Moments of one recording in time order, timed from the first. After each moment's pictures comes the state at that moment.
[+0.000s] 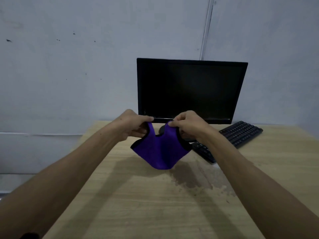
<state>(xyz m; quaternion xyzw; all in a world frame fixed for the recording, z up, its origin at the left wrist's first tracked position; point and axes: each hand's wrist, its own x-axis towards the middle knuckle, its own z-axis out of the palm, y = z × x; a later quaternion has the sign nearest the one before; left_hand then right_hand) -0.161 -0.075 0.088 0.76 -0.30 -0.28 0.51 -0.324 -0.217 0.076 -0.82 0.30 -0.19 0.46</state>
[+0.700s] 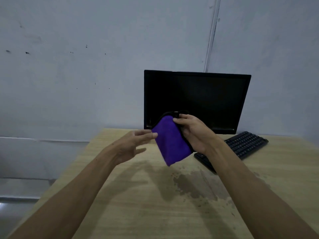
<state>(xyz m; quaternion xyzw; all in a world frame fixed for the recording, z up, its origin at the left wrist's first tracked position) -0.148 -0.048 0.046 0.60 -0.35 -0.42 0.58 -0.319 -0.203 0.085 -0.62 0.13 -0.22 0.75</state>
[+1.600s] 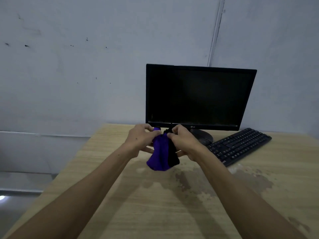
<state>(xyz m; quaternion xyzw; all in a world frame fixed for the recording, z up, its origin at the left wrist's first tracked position) -0.170 -0.073 0.046 0.74 -0.31 -0.23 0.55 -0.293 -0.186 0.044 -0.77 0.33 -0.17 0.52</state>
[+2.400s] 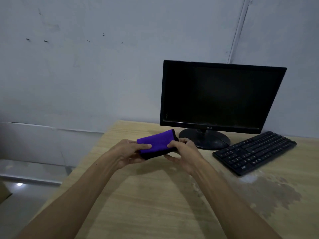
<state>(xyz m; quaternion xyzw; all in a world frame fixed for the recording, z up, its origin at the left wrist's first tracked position) -0.104 -0.018 0.000 0.68 -0.15 -0.38 0.61 -0.244 -0.171 -0.013 -0.53 0.29 -0.23 0.76</state>
